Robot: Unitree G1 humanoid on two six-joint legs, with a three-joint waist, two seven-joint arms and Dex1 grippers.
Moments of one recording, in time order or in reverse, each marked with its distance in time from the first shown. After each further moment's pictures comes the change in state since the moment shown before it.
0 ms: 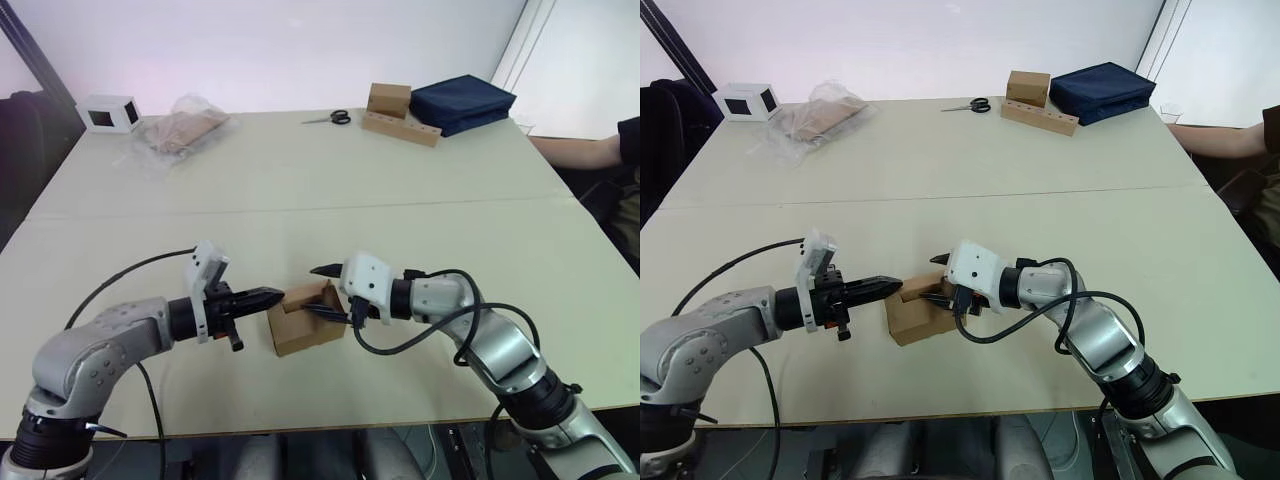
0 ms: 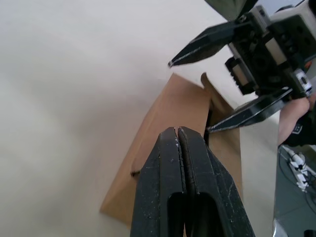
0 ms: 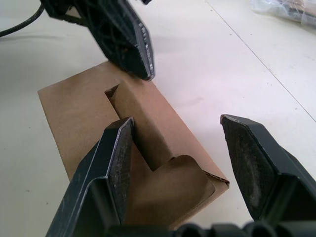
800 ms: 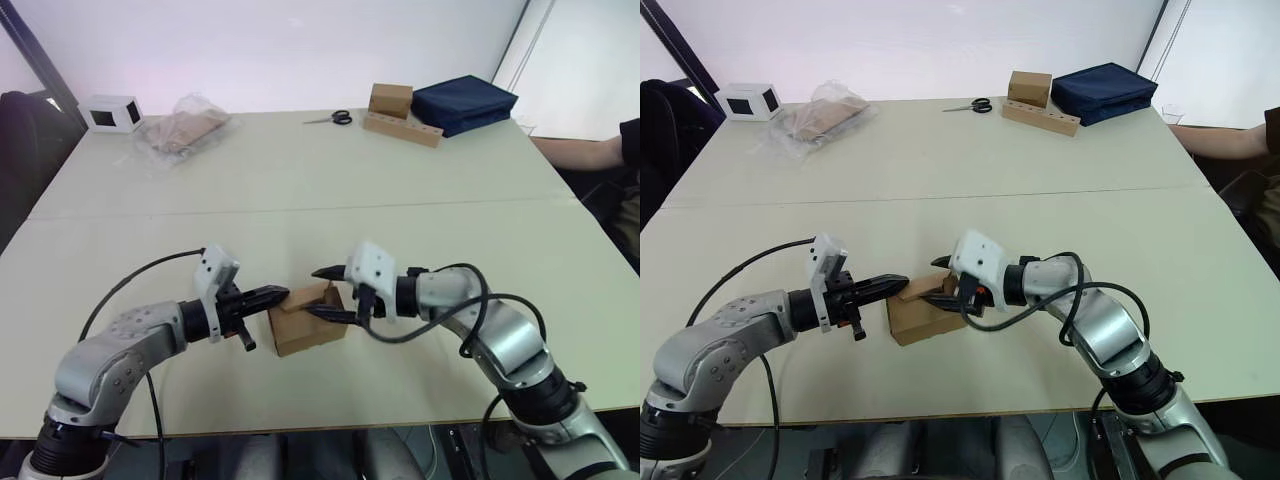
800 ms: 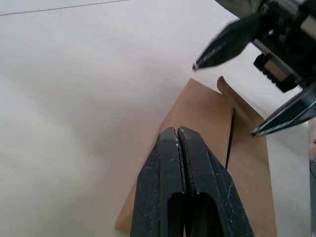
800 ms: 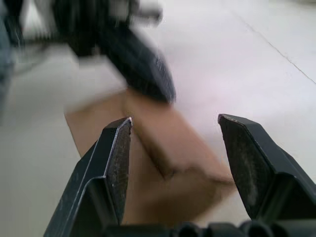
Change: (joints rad) left arm 0.005 -0.061 -0.069 -0.028 0.109 -0.079 0.028; right arm -0.021 0.061 -0.132 -0.070 0.204 0.267 0.055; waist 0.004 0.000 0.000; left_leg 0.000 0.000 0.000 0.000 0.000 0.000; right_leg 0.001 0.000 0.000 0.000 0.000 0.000
